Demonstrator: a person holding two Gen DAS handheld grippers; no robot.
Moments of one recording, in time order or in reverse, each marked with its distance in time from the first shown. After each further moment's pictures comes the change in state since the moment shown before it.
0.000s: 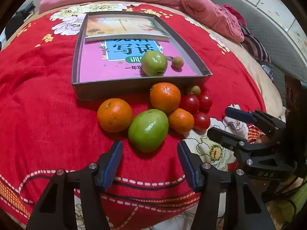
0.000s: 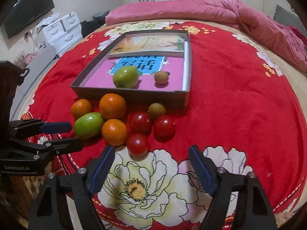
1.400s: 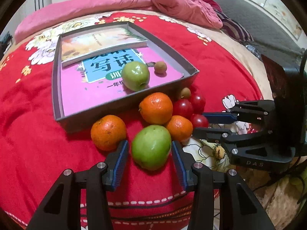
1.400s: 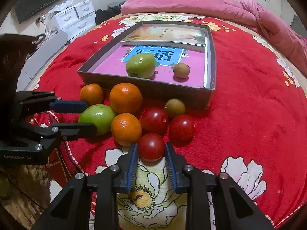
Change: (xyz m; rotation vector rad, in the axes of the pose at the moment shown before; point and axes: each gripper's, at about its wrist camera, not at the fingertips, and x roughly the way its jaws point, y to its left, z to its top) left arm 0.009 -0.010 0.017 0.221 -0.025 -0.041; right arm 0.024 0.011 0.003 -0.096 0.048 0.059
